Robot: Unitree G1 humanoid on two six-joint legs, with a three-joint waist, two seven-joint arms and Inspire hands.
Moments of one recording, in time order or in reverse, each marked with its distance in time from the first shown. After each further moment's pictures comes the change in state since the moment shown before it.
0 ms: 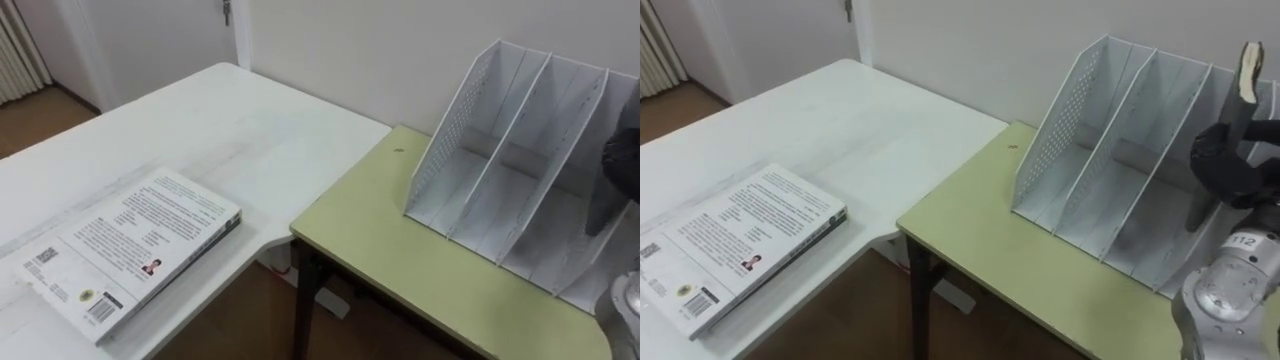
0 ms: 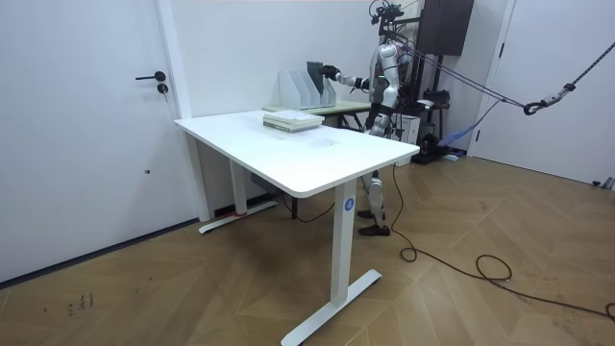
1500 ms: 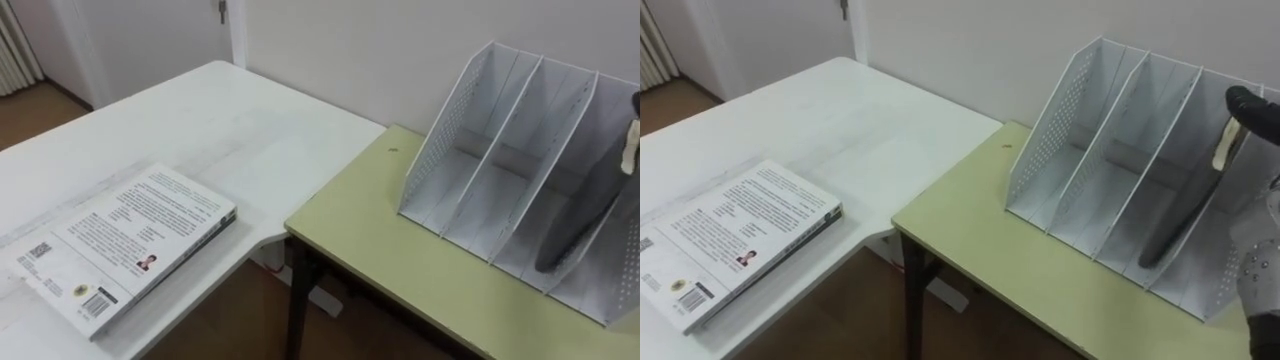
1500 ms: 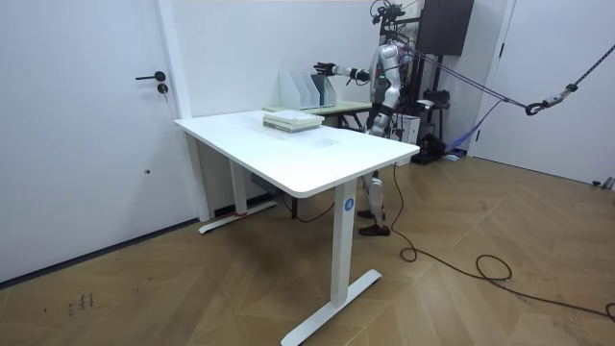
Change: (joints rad) left arm 0.009 0.014 0.054 -0.082 0.111 0.092 0.025; right arm -0.268 -0.203 -0.063 0.327 0.448 0.073 0.121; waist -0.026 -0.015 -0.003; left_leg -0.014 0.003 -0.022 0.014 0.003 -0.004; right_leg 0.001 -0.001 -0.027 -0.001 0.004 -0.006
